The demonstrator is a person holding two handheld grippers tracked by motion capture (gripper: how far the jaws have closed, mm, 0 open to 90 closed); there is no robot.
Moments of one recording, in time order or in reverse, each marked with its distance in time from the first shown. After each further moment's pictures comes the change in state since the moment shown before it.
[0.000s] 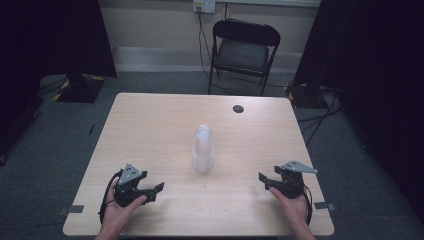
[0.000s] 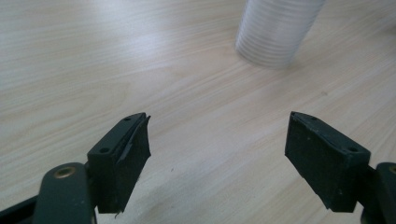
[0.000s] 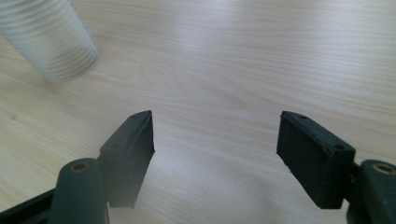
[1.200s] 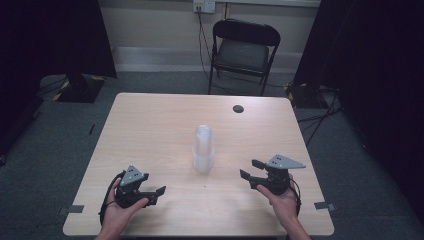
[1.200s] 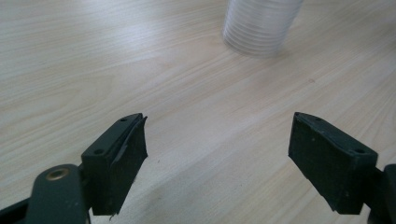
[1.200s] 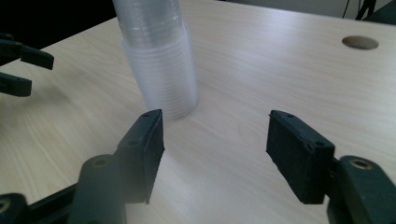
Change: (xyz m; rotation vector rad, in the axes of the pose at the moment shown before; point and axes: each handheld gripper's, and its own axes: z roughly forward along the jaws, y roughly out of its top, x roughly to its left) left arm -0.006 0.000 -0.001 0.028 -0.032 0.021; right arm 0.052 0.038 -0.003 -0.101 0.229 -0.149
